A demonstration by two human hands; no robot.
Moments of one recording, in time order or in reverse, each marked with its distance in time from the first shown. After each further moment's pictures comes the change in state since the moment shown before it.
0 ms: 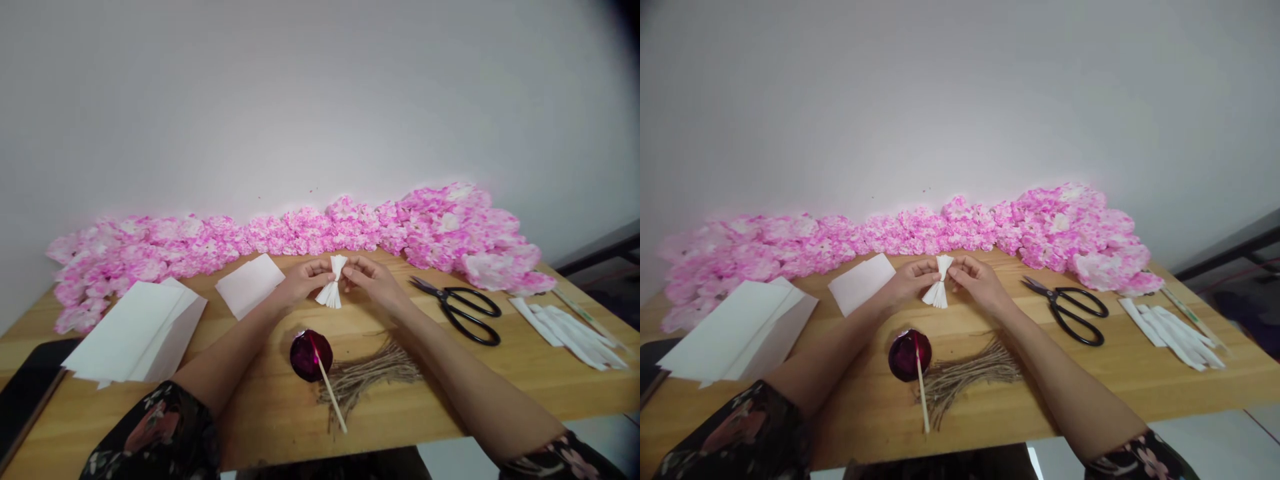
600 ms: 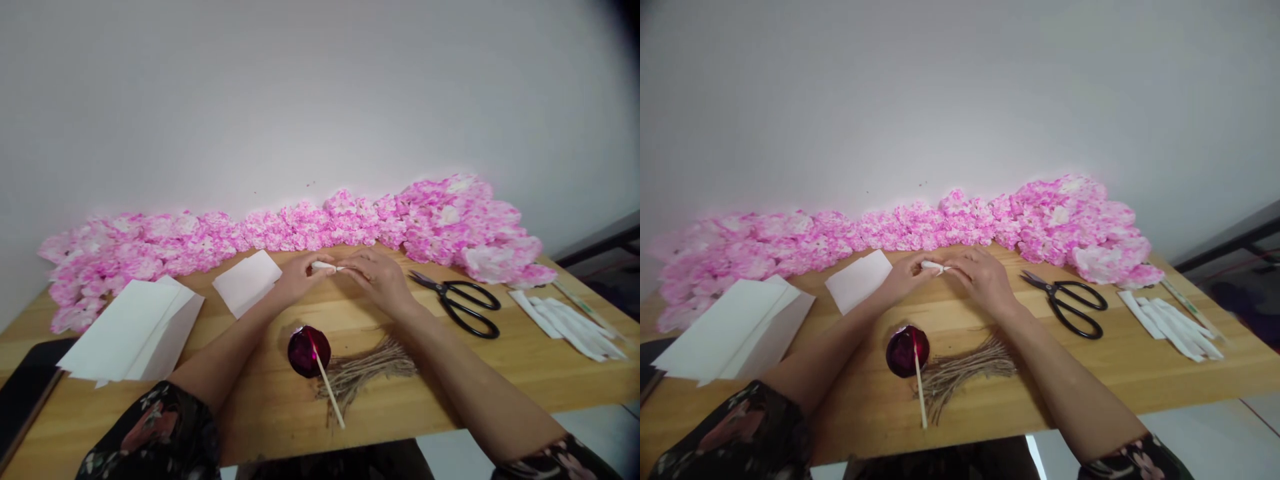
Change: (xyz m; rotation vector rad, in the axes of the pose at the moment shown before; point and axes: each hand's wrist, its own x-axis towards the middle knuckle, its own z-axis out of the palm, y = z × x) left_hand -0.001 0.003 -0.005 0.662 0.141 0.282; right_hand -0.006 -0.006 -0.013 -0.887 0.107 -0.625
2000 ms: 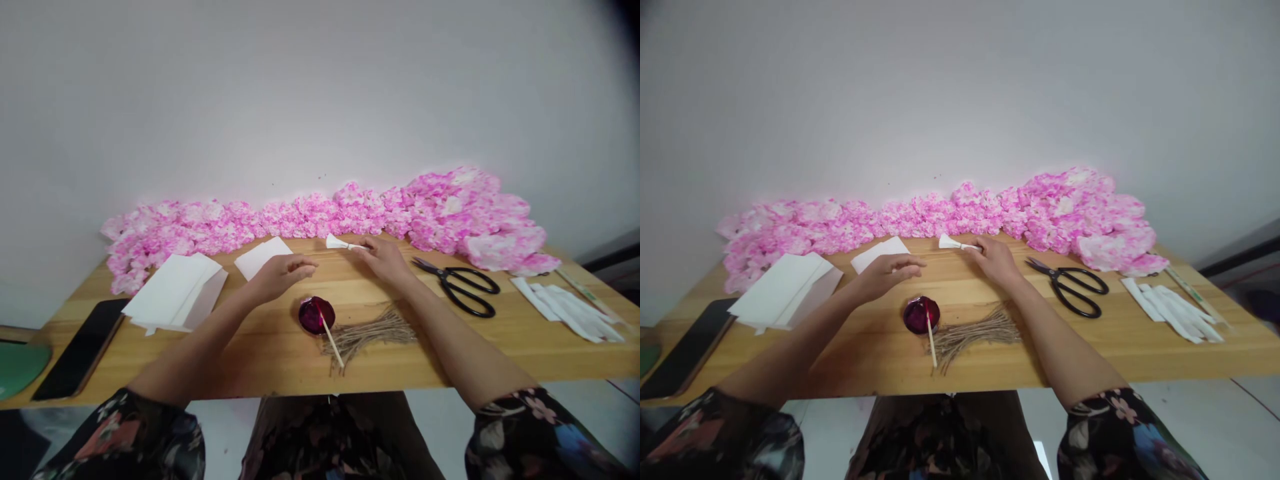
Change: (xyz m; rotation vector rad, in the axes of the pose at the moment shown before) left_hand -0.066 0.033 -0.056 0.230 -0.120 -0.080; right_hand -0.004 0.024 0.010 0.103 -0.119 0.362
